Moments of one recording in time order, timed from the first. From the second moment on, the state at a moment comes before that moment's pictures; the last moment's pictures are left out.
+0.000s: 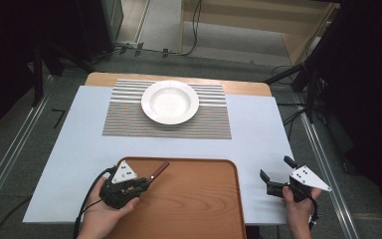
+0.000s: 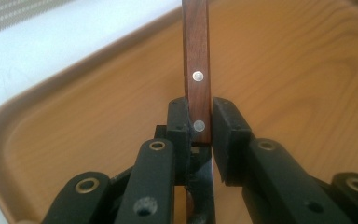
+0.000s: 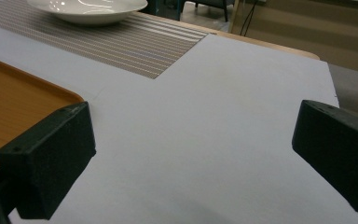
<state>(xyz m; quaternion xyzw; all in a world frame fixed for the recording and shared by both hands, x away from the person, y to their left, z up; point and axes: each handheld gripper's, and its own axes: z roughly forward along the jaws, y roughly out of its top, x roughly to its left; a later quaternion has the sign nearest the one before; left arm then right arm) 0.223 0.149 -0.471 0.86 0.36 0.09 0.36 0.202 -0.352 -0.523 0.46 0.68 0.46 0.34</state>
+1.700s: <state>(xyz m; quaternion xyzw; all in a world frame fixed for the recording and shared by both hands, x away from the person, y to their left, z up) 0.246 0.165 -0.492 0.88 0.34 0.09 0.33 0.203 -0.352 -0.523 0.46 0.68 0.46 0.34</state>
